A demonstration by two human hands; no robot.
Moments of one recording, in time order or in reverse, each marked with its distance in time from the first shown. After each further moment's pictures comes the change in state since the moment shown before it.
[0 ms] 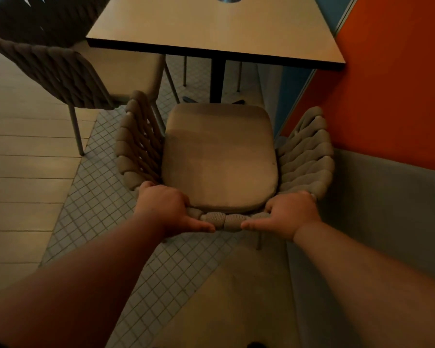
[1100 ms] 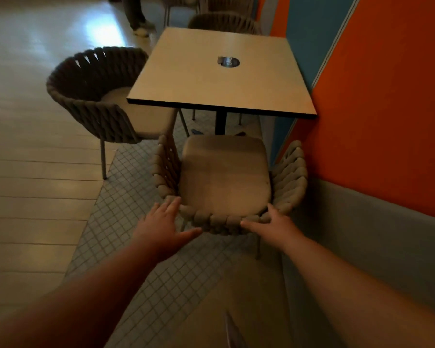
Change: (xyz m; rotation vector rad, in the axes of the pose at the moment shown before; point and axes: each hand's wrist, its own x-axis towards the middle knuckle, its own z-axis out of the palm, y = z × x) left_hand -0.121 -0.006 -0.082 -0.562 0.022 -0.272; right_hand -0.081 -0.012 -0.078 0.903 -0.139 0.370
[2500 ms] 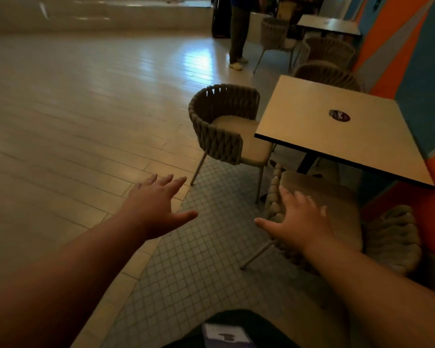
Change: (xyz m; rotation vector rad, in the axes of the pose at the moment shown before) left_hand -0.154 -0.286 -0.256 0.170 0.242 -0.077; right_hand -0.178 -0.301 0.133 -0.647 0.186 -0.563
